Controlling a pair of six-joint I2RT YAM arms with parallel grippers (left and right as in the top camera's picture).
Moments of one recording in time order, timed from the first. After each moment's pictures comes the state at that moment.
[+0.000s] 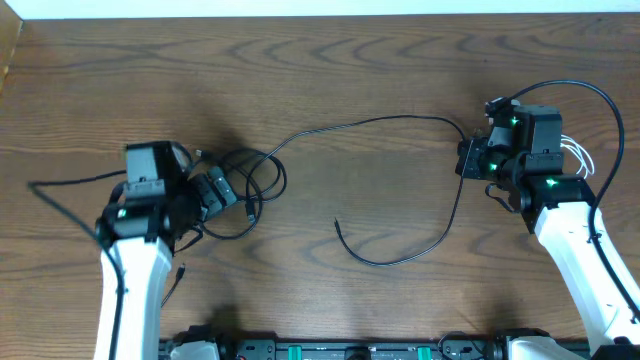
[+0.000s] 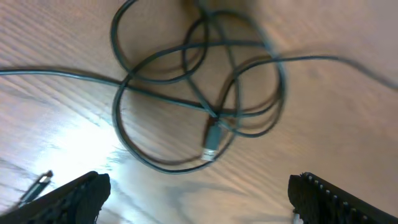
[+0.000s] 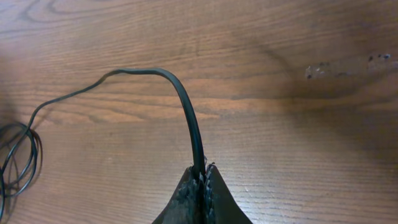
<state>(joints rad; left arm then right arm) 0.12 1.13 0.90 -0.89 0.16 -0.47 0.06 1.34 0.88 -0.39 -0.25 0.28</state>
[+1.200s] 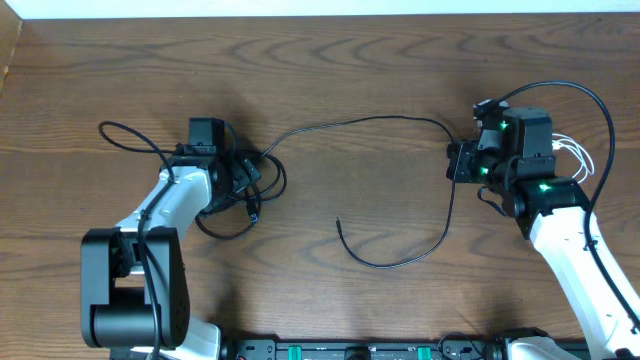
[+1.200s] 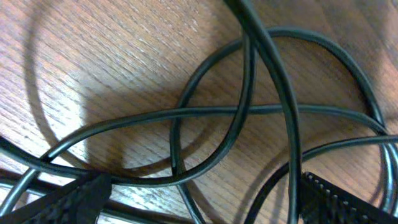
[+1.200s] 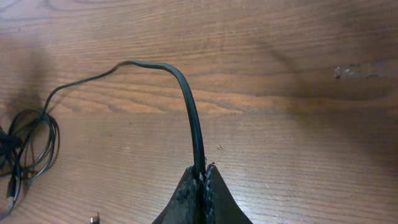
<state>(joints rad) -0.01 1.70 0.90 -0.49 -0.03 -0.64 0.12 1.31 0.88 -0.40 -0.26 0.28</state>
